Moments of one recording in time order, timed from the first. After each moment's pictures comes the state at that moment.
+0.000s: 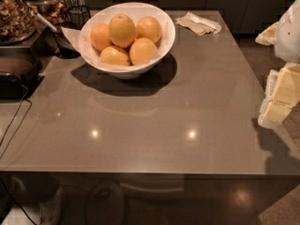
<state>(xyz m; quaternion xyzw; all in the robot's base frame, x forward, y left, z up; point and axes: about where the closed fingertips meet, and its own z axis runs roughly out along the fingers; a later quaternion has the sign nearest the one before) 0.438 -0.217 0.976 -0.60 0.78 -0.03 0.16</state>
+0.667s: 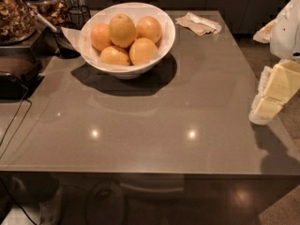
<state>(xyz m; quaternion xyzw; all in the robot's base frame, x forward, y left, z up) 0.443 -0.205 0.980 -0.59 0.79 -0.03 0.18</state>
